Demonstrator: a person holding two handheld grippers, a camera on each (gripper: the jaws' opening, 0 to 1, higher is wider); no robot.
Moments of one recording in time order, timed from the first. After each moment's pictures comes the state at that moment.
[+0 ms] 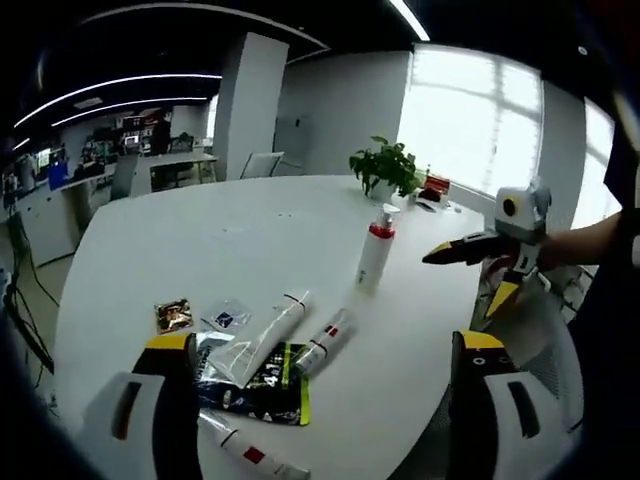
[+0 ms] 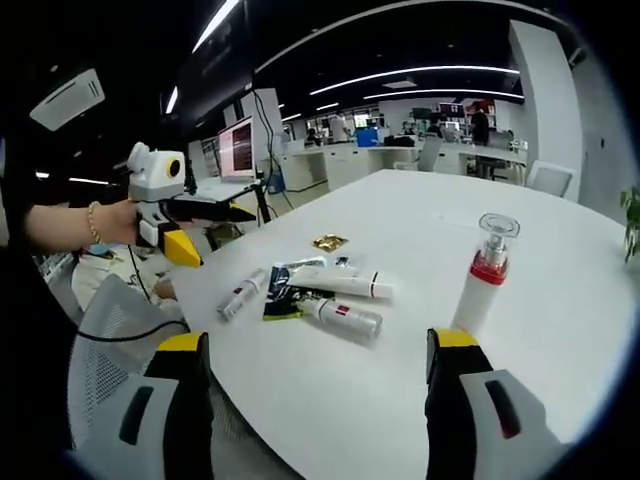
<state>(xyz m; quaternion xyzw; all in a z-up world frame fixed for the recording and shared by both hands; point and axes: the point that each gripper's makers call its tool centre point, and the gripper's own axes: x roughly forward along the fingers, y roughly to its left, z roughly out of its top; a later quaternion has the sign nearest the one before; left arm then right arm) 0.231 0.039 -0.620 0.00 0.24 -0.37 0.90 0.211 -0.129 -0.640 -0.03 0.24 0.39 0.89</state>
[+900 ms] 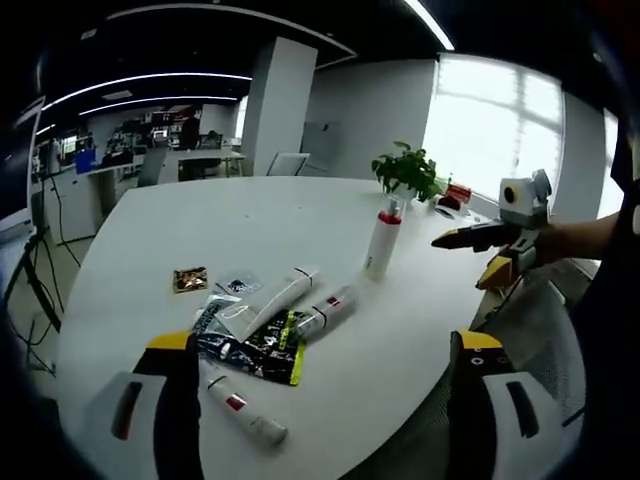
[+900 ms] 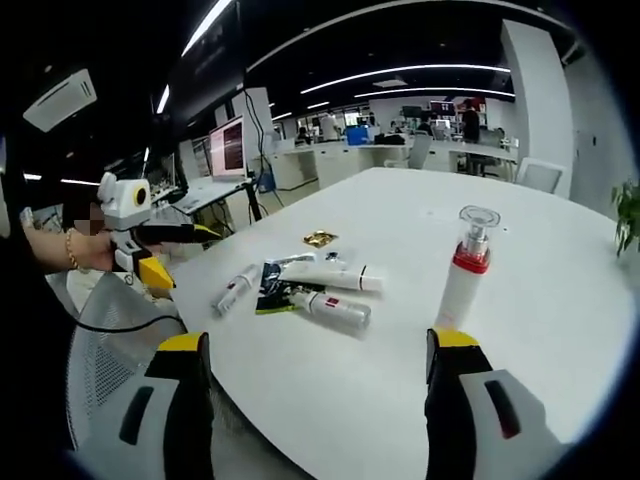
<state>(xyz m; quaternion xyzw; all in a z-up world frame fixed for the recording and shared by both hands) 0.195 0.057 -0.637 -0.02 0.23 -0.31 0.92 0.207 -0.140 -0.641 -0.03 0.24 0.38 0.89</state>
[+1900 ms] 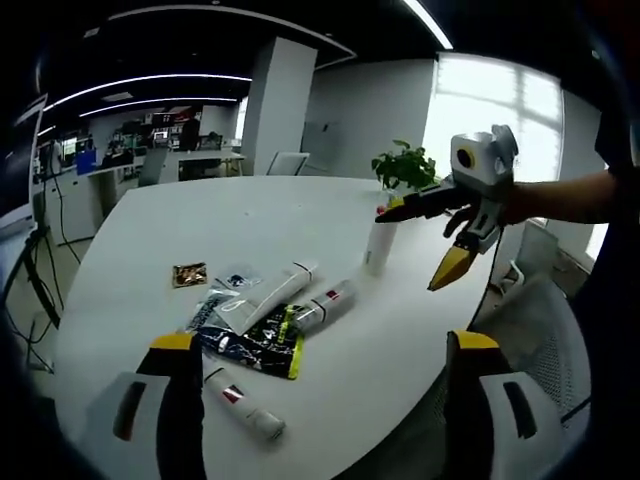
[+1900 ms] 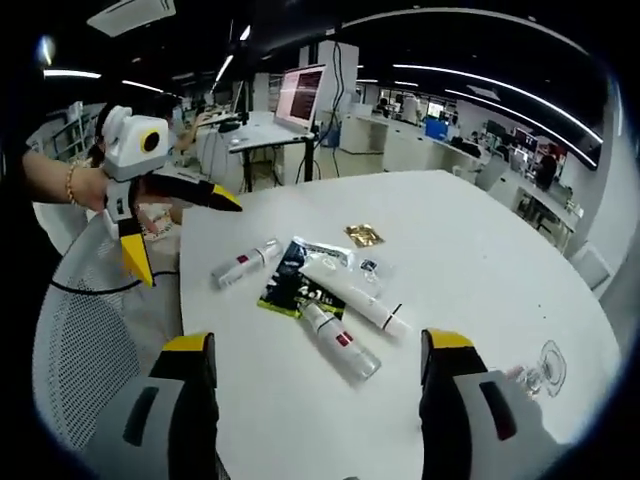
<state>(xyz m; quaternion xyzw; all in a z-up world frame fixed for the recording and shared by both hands) 0.193 0.064 -0.652 -0.02 0.23 -0.31 0.92 0.253 -0.064 -0.643 -0.22 0.25 0.50 0.80</state>
